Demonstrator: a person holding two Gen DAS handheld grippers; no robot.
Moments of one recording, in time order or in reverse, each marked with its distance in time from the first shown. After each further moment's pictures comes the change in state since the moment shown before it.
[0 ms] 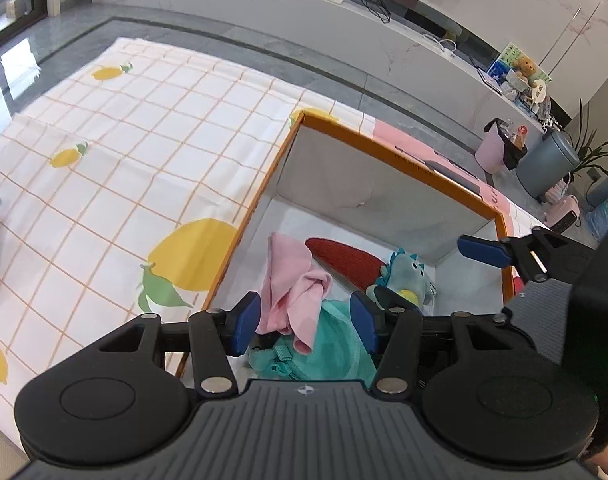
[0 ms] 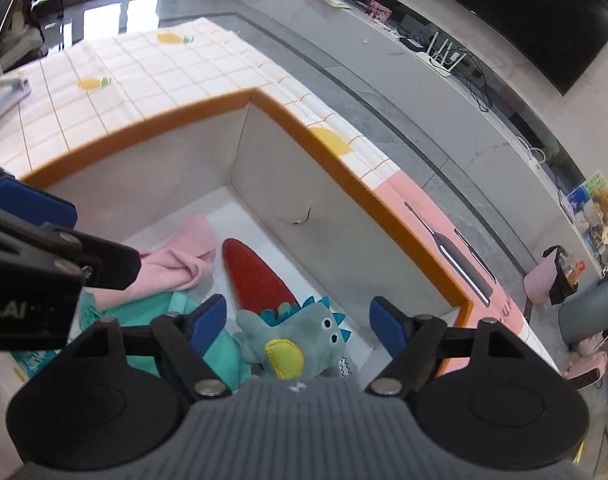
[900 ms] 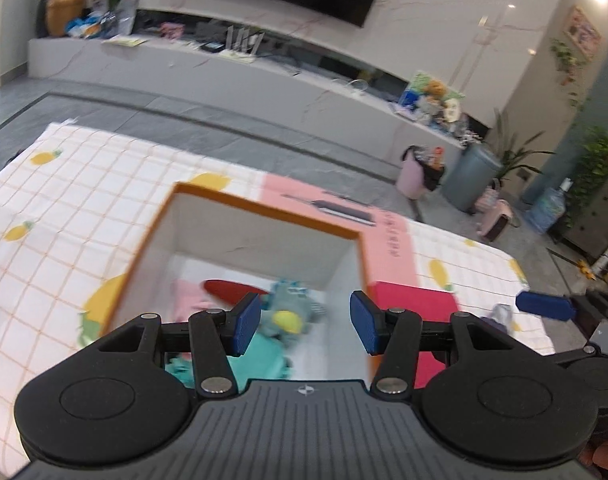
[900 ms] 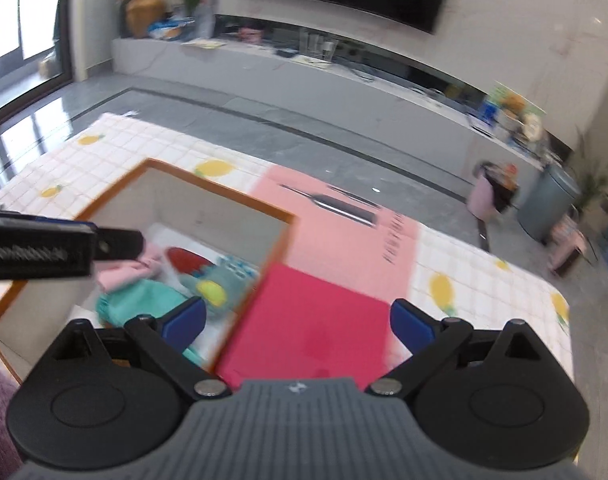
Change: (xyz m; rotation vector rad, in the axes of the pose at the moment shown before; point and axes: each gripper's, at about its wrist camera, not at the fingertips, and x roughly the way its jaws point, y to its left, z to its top) left arm -0.058 -0.068 -0.023 0.162 -0.184 -0.169; right arm -0.148 -0.072 -0.086 0.417 -0.069 -0.127
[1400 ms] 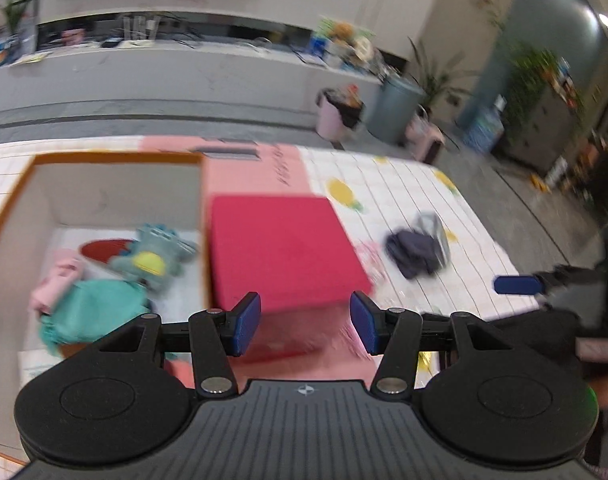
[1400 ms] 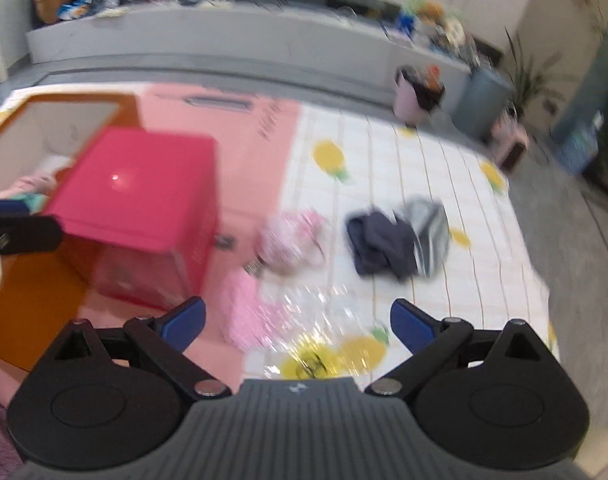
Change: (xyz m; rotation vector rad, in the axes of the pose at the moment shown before) left arm 0.029 -0.106 -0.063 0.232 0.101 -0.145; right arm 0.023 -0.103 -0.100 0.189 0.184 -0.130
